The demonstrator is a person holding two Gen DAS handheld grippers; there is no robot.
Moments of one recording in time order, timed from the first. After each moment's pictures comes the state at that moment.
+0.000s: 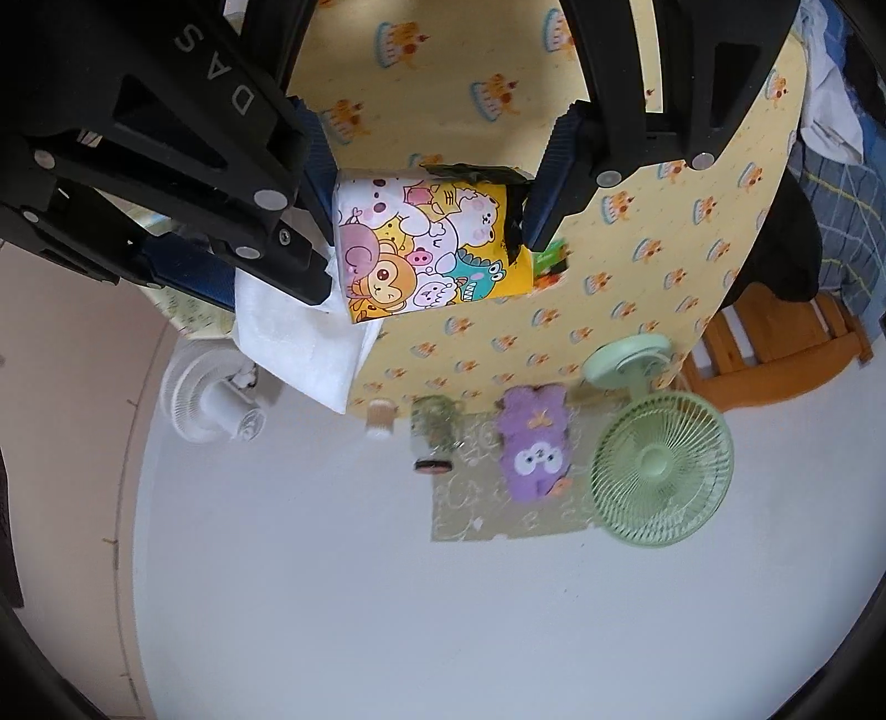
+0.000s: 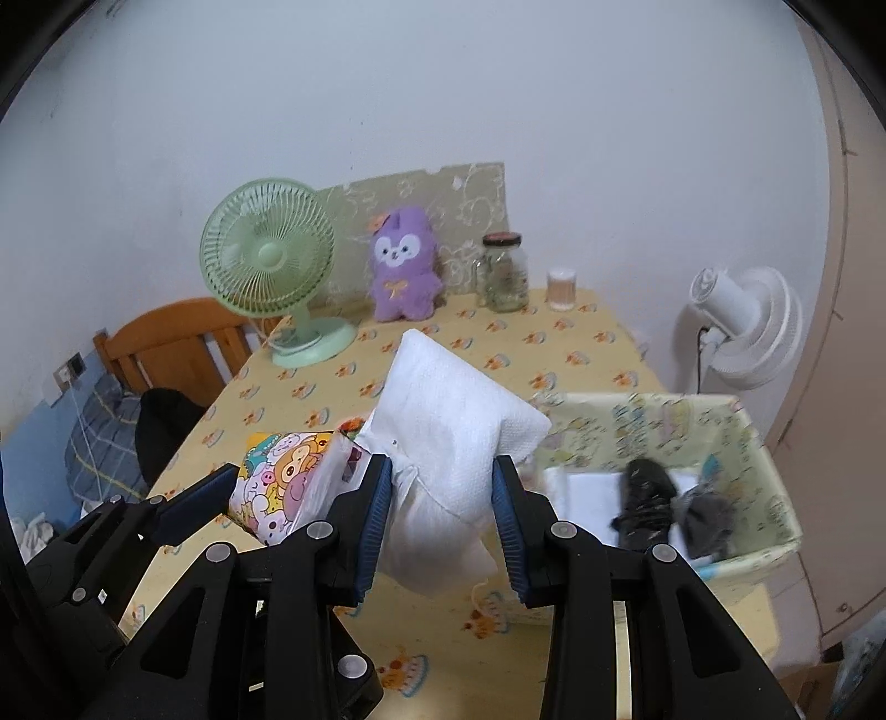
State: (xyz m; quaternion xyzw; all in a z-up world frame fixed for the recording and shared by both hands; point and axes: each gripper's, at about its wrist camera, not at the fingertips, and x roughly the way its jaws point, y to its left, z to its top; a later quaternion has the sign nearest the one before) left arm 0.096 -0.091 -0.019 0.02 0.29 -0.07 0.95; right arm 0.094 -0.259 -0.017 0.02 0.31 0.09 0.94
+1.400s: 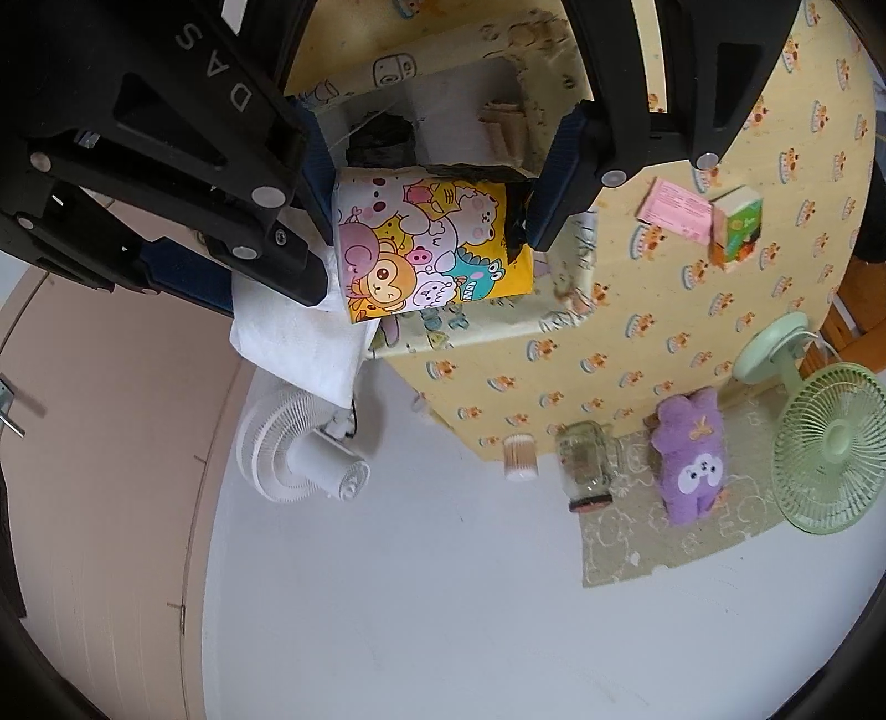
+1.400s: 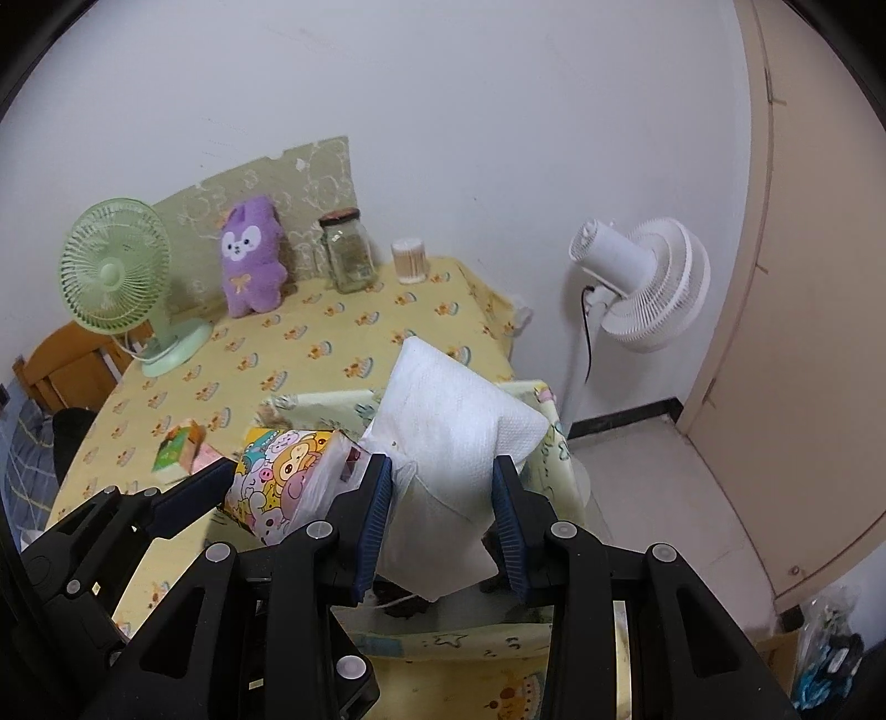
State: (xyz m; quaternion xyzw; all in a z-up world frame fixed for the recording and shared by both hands) left arm 0.165 -0.232 -0.058 0.05 0.35 -0.16 0.92; right arm 0.145 -0.401 -0.049 0.04 0.36 -0.02 0.93
